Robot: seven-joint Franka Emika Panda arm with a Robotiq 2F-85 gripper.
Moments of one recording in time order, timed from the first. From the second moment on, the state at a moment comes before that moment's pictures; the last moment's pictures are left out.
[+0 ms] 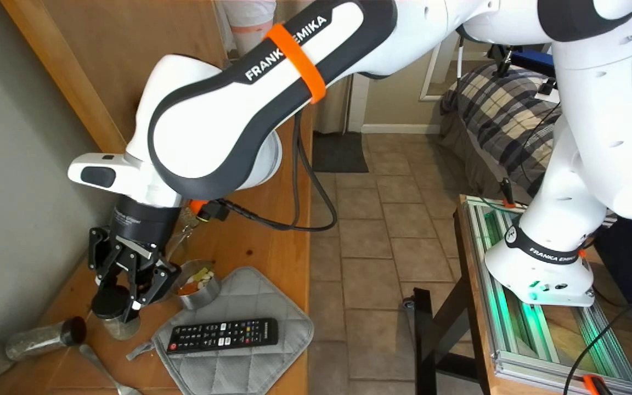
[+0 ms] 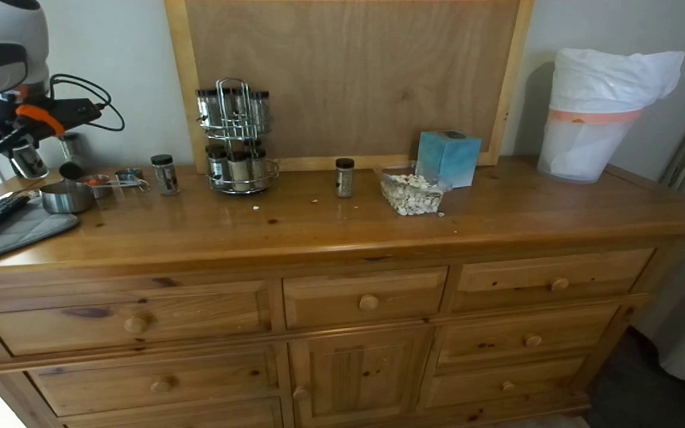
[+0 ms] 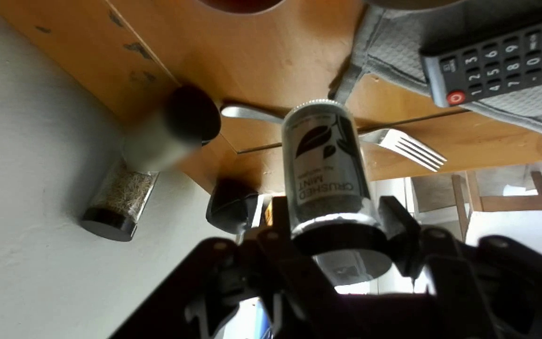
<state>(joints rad) 0.05 0.61 0.45 -1.62 0.46 2.65 -1.38</state>
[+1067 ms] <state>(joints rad) -0.01 0.65 0.50 -1.67 0.47 2.70 -1.34</state>
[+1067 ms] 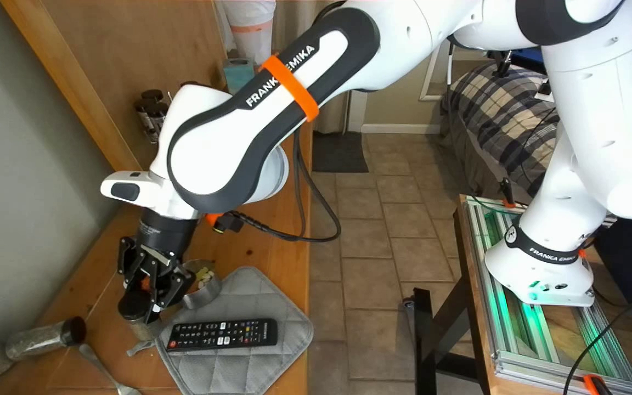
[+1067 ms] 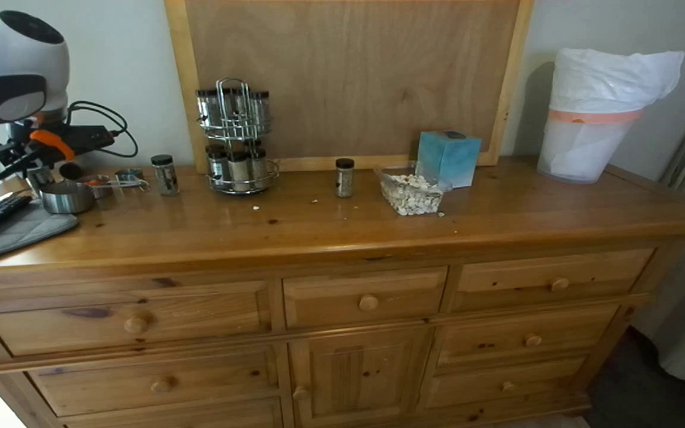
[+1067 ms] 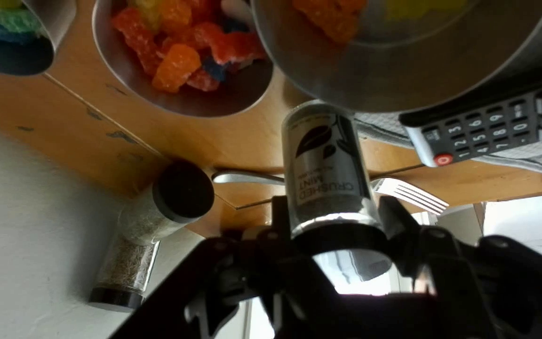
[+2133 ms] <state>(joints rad) -0.02 0.66 0.49 -1.68 0.47 2.76 -1.30</state>
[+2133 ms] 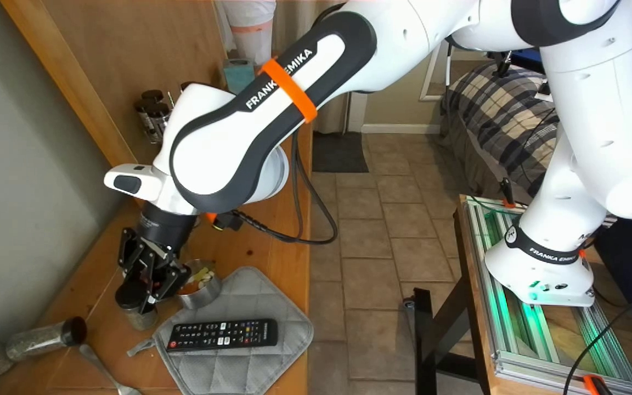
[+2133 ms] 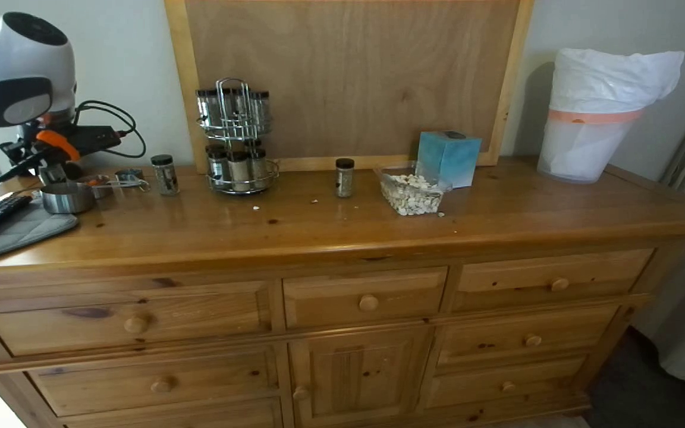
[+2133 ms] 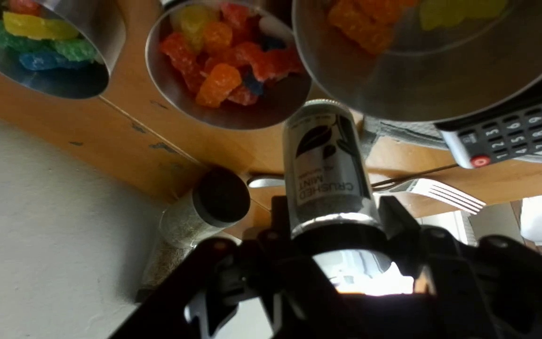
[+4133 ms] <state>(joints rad) -0.09 0.21 0.43 -1.77 0.70 2.12 -1.24</state>
